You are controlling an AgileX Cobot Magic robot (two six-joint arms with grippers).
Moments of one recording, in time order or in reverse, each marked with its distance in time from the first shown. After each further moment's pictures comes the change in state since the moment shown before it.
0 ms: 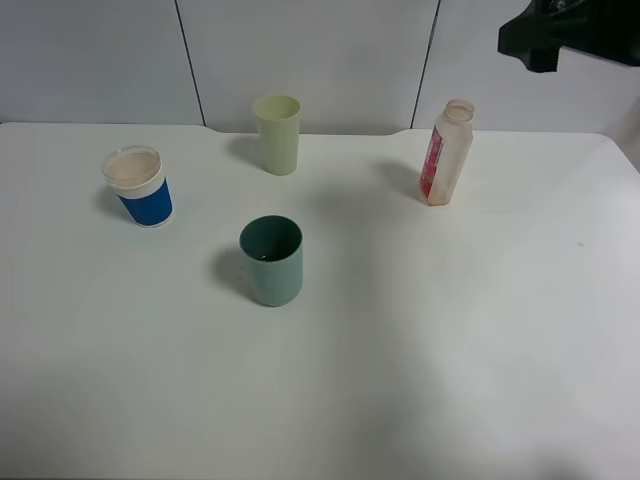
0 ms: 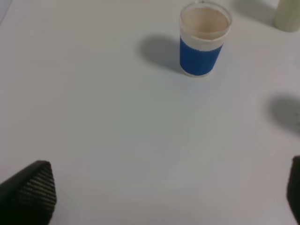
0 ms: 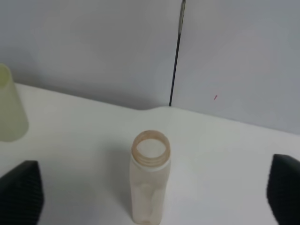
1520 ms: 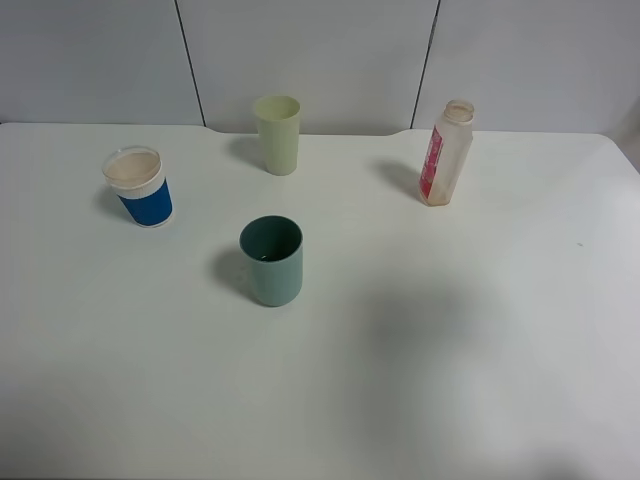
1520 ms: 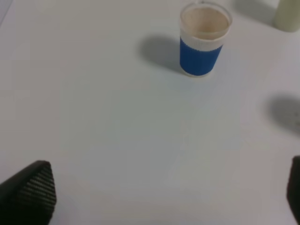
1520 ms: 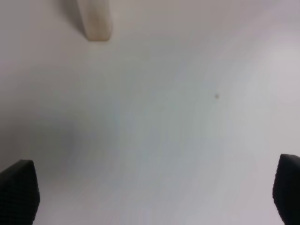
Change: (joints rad) left arm 0.000 0.000 0.000 0.000 0.000 0.000; right arm 0.000 -0.605 0.078 -0.216 0.876 0.233
